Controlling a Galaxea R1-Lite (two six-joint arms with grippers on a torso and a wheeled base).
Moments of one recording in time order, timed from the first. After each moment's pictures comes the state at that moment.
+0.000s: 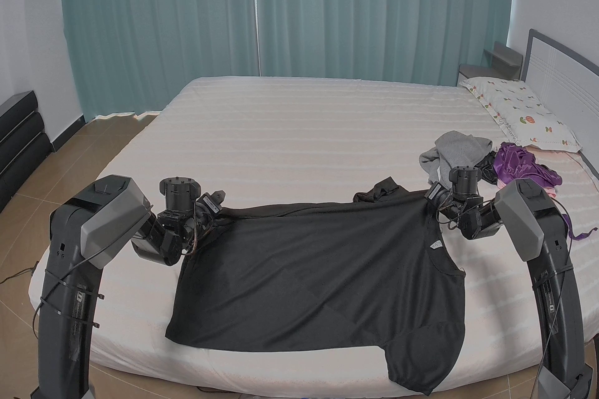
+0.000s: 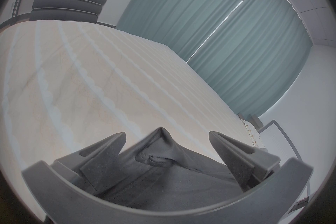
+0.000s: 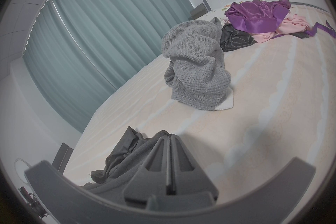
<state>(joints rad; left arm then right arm) -0.16 2.61 -1.38 -0.82 0.11 -0.79 0.04 2.81 -1.79 -0.61 -0.05 0.67</state>
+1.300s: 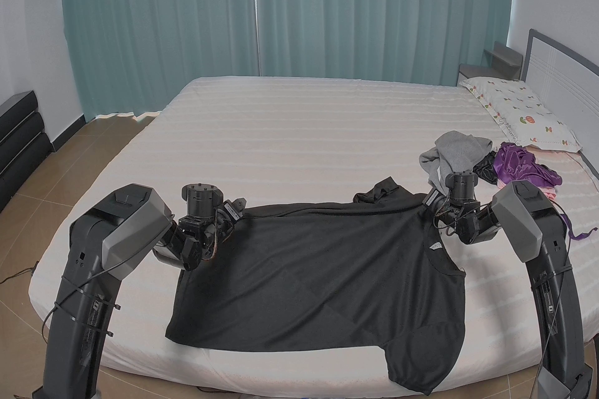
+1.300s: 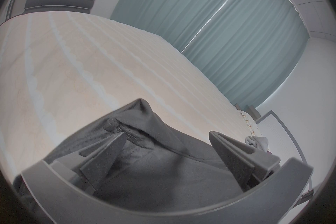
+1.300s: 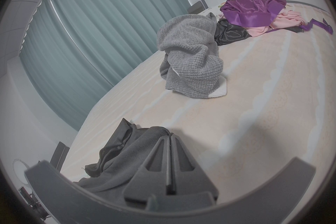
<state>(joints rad) -0.24 2.69 -1.49 -0.77 0.11 -0.79 0.05 2.81 -1.75 -0.62 -0.07 0.68</state>
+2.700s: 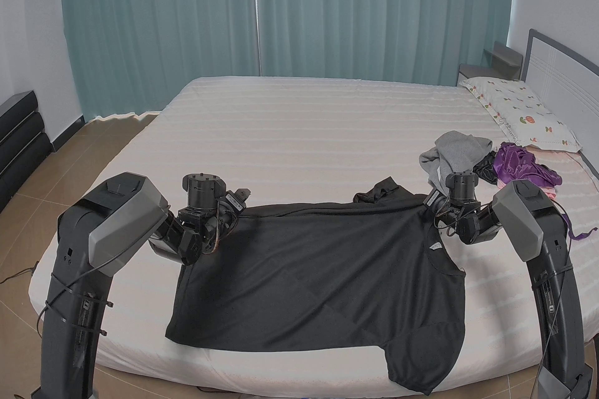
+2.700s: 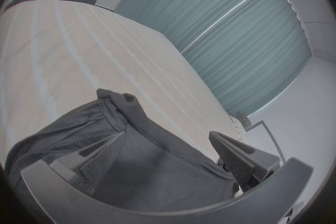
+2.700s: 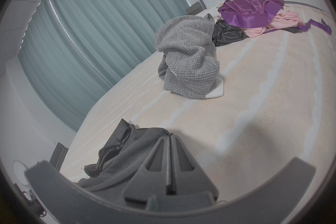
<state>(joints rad) -0.25 2.59 -1.43 -0.74 0.09 -0.93 0.05 2.80 -1.73 -0.62 -0.09 0.68</state>
